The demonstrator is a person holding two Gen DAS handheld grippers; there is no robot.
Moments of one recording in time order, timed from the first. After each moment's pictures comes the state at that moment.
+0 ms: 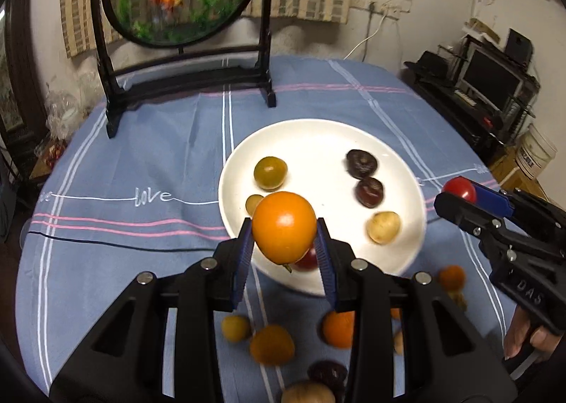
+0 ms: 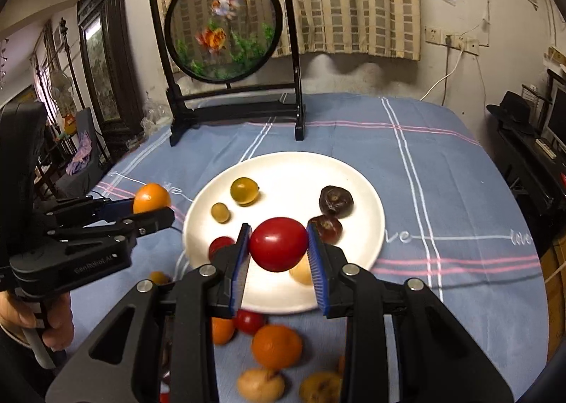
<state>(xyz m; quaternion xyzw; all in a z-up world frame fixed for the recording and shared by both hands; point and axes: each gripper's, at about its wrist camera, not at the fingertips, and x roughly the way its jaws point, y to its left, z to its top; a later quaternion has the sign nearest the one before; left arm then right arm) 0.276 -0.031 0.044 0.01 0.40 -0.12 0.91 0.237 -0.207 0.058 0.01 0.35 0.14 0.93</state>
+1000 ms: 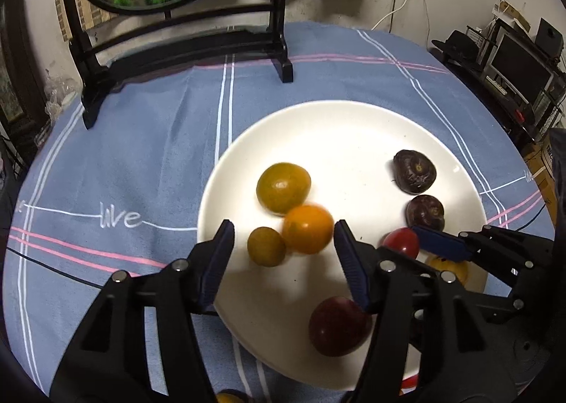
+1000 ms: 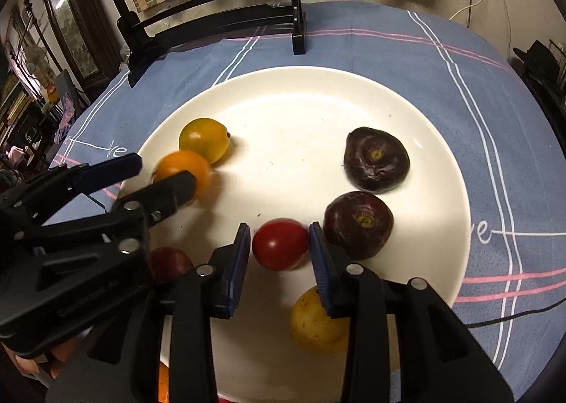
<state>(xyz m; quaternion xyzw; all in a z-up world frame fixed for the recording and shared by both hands) 0.355 -0.052 -0.004 0.03 0.44 -0.08 0.89 0.332 -0.184 -0.021 0.02 0.49 0.14 0.86</state>
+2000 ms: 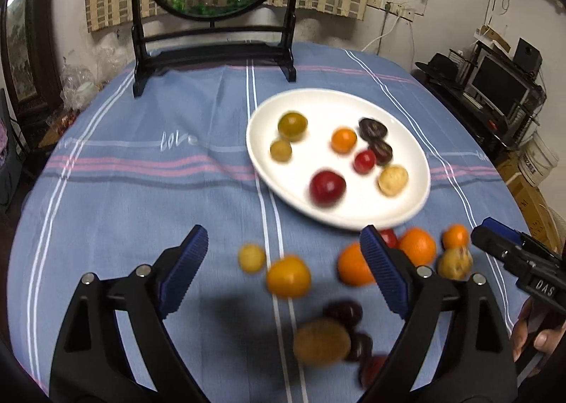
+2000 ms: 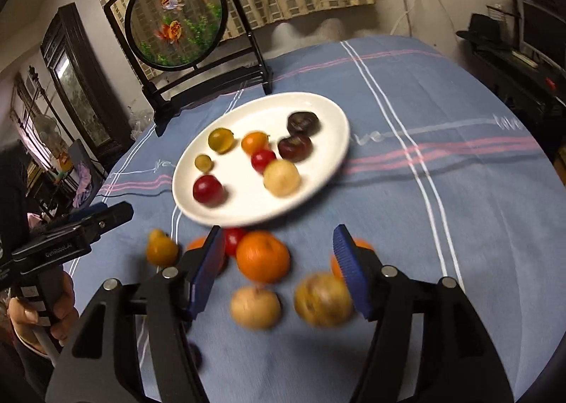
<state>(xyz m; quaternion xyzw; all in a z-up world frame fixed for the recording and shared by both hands) 0.204 0.003 0.025 -0.02 0.41 -0.10 0.91 0.146 -0.264 0.017 0.14 0.39 0.11 0.90</state>
